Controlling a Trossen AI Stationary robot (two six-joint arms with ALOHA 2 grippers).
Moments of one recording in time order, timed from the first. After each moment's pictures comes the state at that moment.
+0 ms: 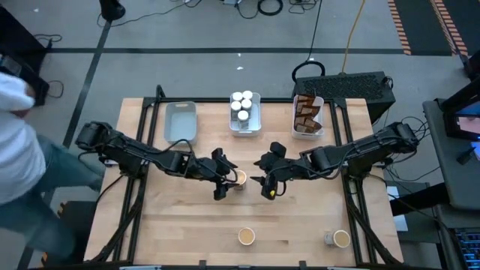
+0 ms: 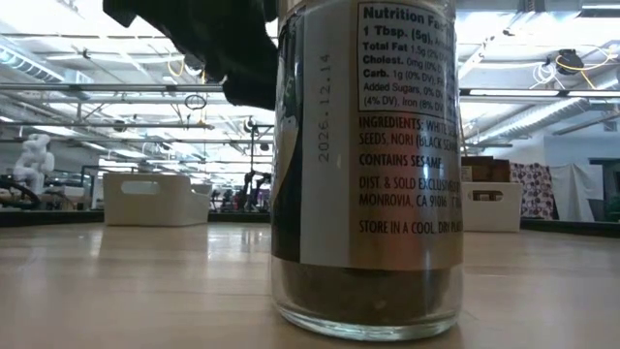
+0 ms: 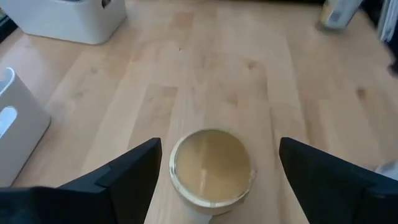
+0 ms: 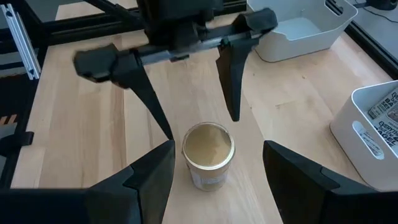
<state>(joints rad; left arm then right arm) -0.20 1.50 0.87 0.04 -0.21 -0.19 0.27 1.47 1.21 -0.42 0.36 0.40</state>
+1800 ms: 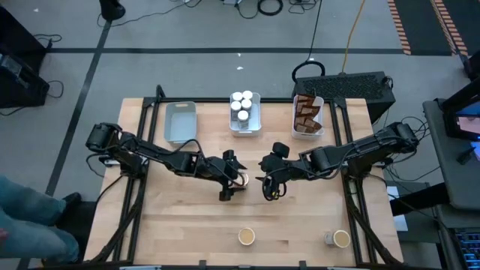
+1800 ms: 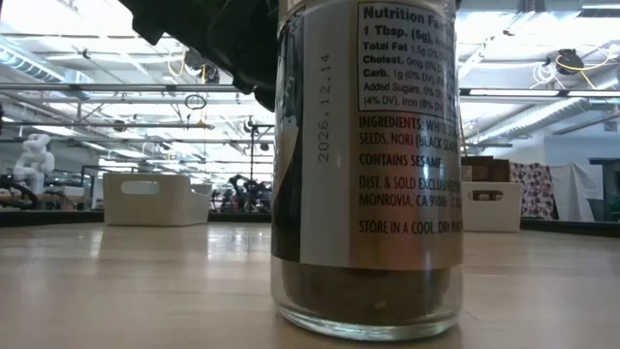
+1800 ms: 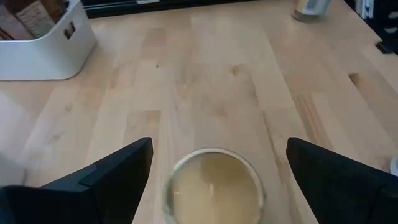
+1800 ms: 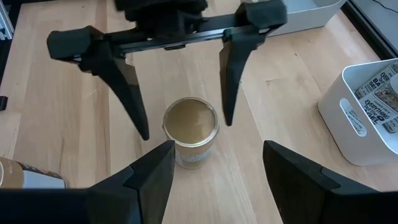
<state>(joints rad) -0.17 1.61 0.92 0.15 -0.11 0.01 0.27 1.47 1.21 -0.53 0.36 0.38</state>
